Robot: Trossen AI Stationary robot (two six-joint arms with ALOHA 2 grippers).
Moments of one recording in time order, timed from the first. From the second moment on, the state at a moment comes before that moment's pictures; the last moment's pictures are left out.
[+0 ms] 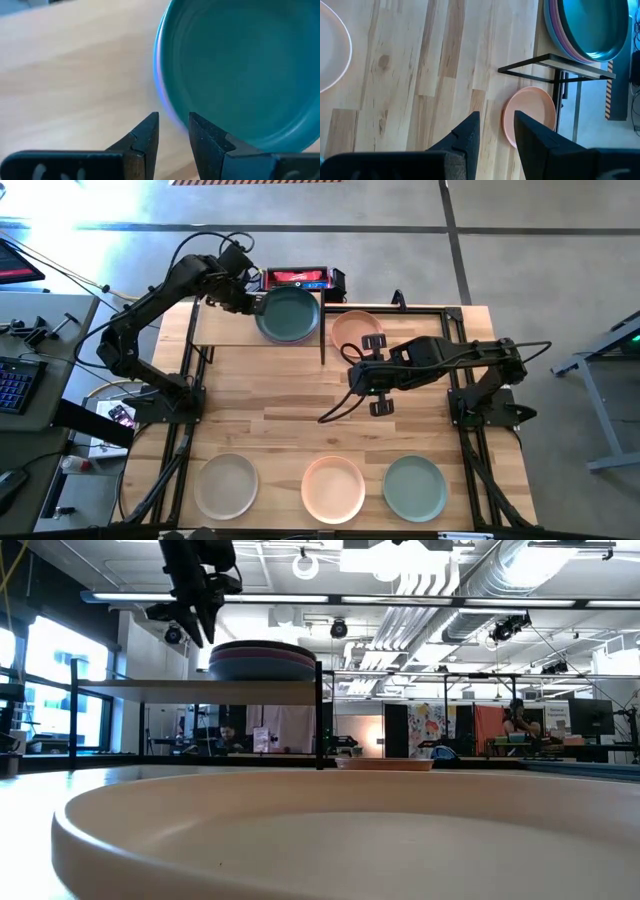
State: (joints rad) left arm 0.79 1.45 1.53 -1.27 0.04 -0.47; right arm 0.21 1.73 2.01 -1.47 0.41 -0.09
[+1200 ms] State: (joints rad) left arm 0.23 1.46 1.51 -1.57 0.09 -0.55; right arm 0.16 1.74 2.01 -1.49 0.10 0.22
